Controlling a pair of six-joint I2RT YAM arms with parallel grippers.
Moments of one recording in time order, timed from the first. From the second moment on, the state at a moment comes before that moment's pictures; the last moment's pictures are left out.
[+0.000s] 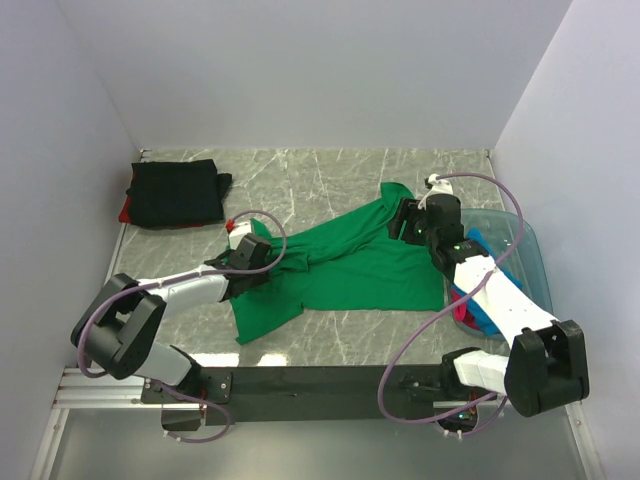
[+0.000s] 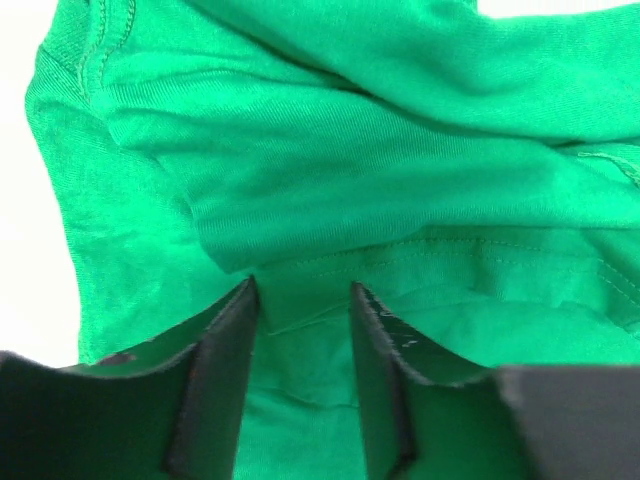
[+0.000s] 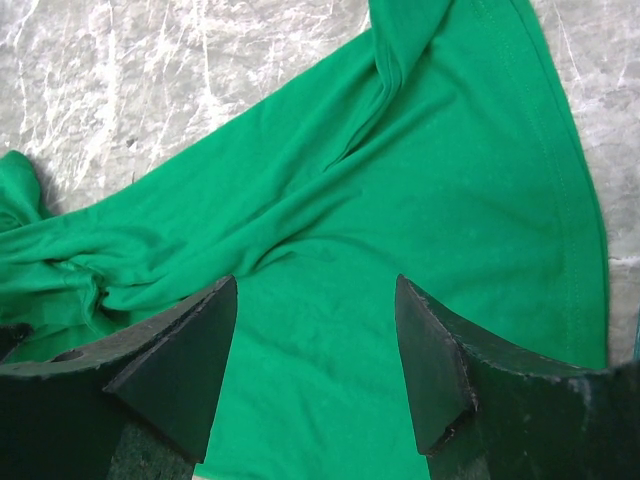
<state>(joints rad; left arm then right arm) -0.58 1.43 0.63 -0.12 -0.38 -0.72 0.25 1.20 0.78 -0.12 0.01 0.38</state>
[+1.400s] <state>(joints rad) -0.58 1.49 0.68 -0.17 -0.44 -0.72 0.27 1.22 0.75 -0.12 -0.02 0.38</state>
